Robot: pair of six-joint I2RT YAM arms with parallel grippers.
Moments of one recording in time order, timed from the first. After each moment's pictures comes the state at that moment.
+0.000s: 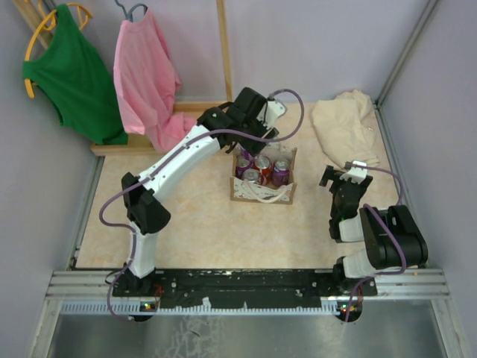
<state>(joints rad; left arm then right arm) -0.81 2.03 2.18 -0.94 -0.14 0.23 0.07 1.45 0.16 1.20 0.37 0.06</state>
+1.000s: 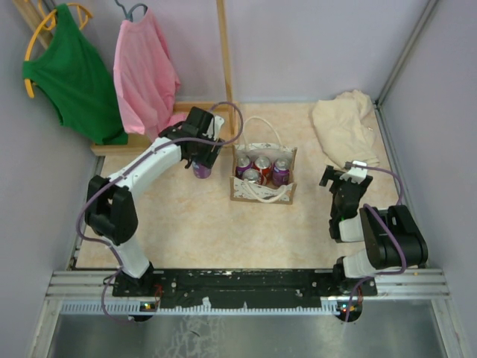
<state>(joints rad) -0.51 1.75 1.53 -0.70 -0.17 0.09 0.07 1.45 0.16 1.20 0.37 0.06</state>
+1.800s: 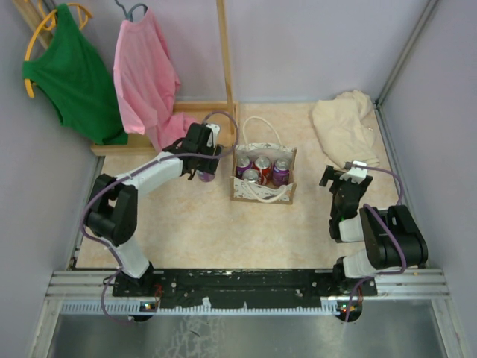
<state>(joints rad) -0.49 1.74 1.22 -0.32 -0.20 -0.03 0.07 1.45 0.16 1.20 0.37 0.06</state>
